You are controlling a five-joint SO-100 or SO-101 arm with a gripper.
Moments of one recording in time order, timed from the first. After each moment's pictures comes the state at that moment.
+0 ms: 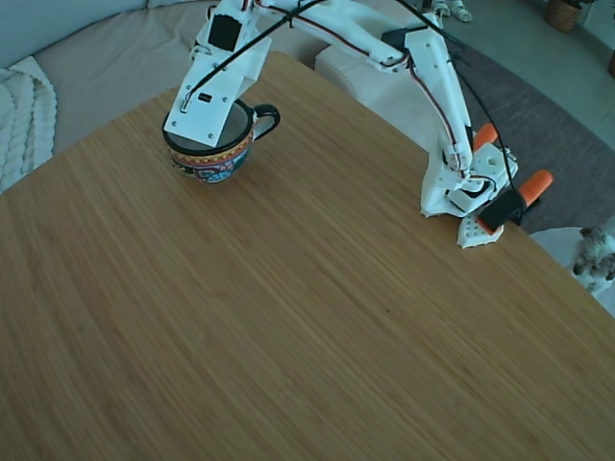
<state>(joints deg) 50.6 56.8 36.7 85.8 -6.8</state>
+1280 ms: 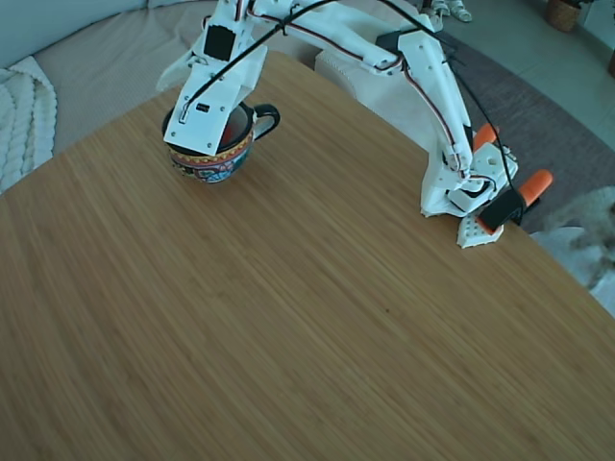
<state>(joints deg) 50.3 54.2 36.7 85.6 -6.8</state>
